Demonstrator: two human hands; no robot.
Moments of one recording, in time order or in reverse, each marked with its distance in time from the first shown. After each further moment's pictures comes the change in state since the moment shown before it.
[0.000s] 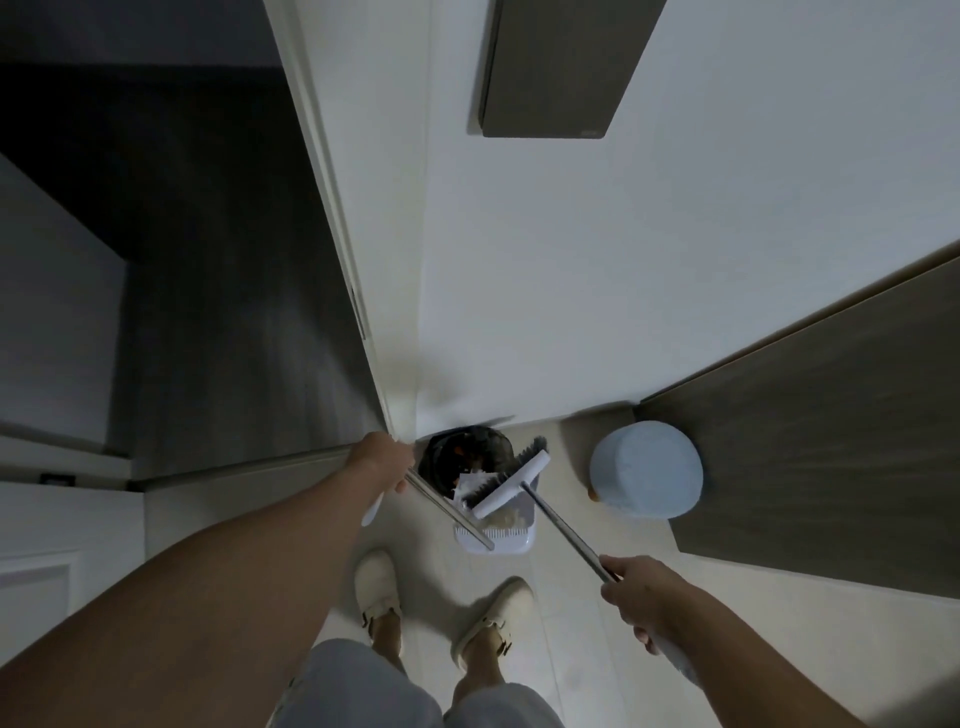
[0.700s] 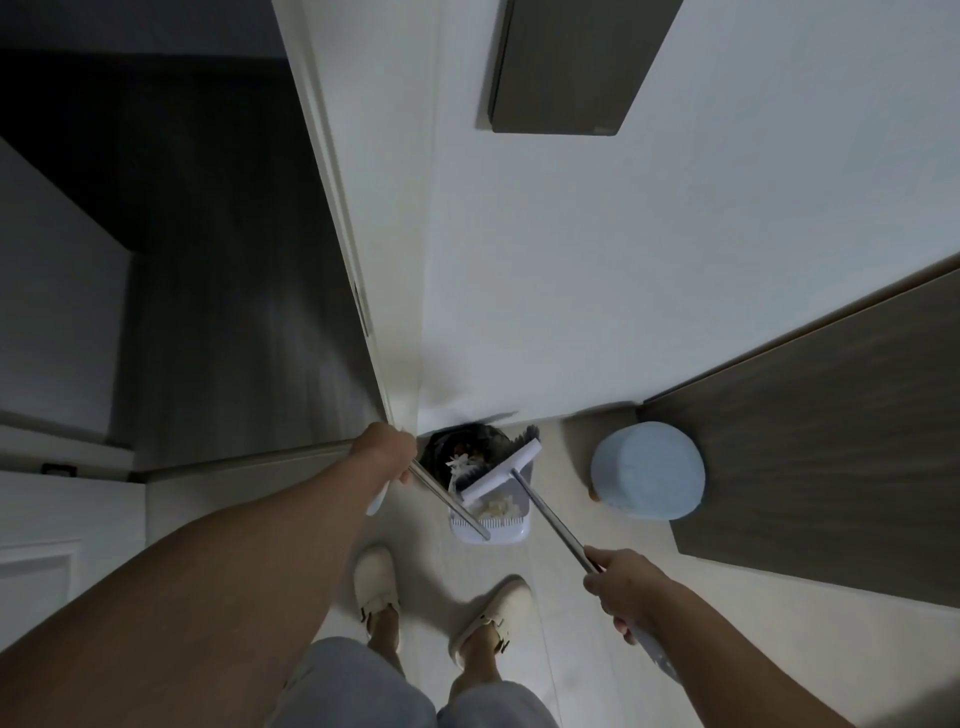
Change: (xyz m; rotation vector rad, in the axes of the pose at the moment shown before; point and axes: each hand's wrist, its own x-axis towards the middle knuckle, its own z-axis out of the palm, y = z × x) left_hand 0.017 0.006 0.003 -0.030 -0.001 -0.053; right_hand 0.020 -0.012 0.008 -0.015 -0.028 -0.025
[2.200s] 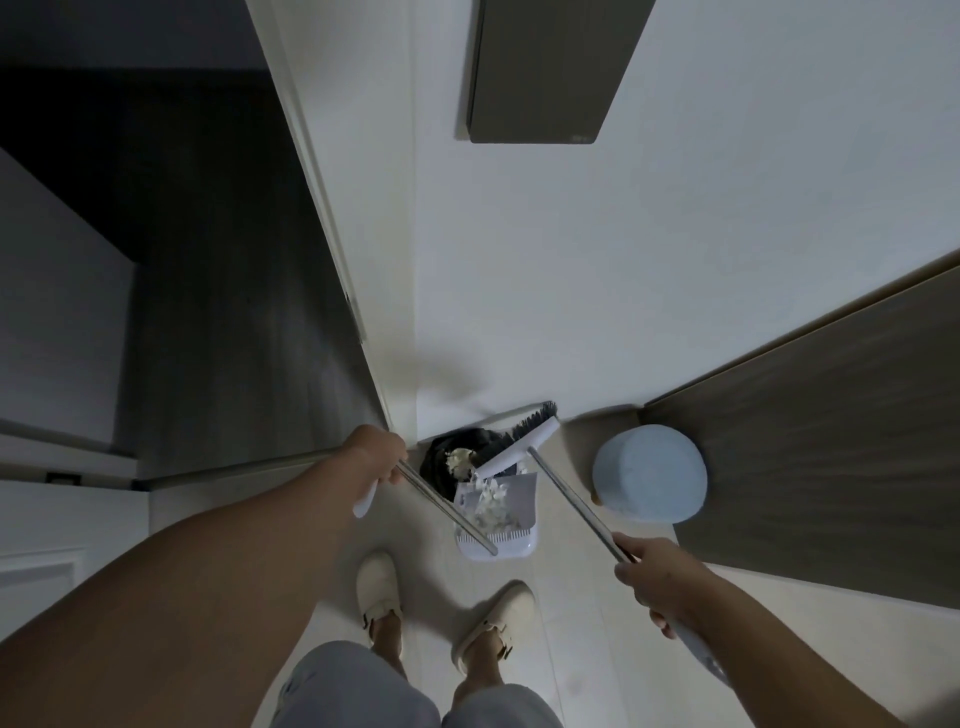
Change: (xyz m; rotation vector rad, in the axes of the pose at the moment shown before) left_hand -0.027 0.016 -0.017 0.077 -0.016 0.010; right_hand -0.016 0.010 -0.040 0.004 0.081 -0.057
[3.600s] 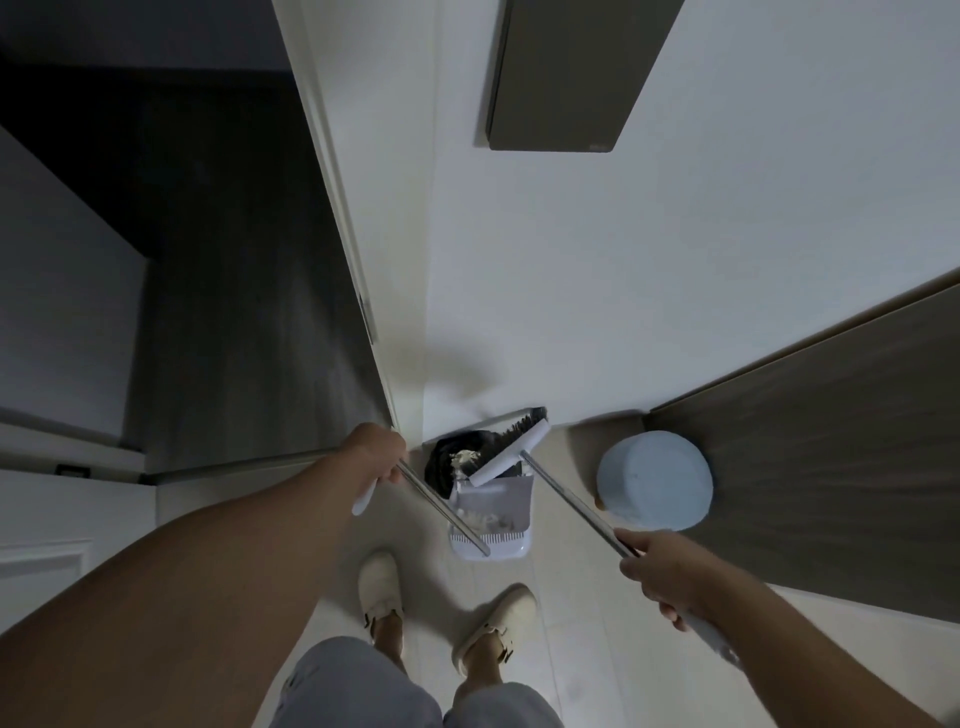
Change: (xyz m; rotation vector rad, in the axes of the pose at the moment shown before) left_hand 0.002 -0.005 -0.010 -0.031 0.024 -0.016; right_hand -0.001 -0.015 -0.016 -0.060 -0.044 -0.002
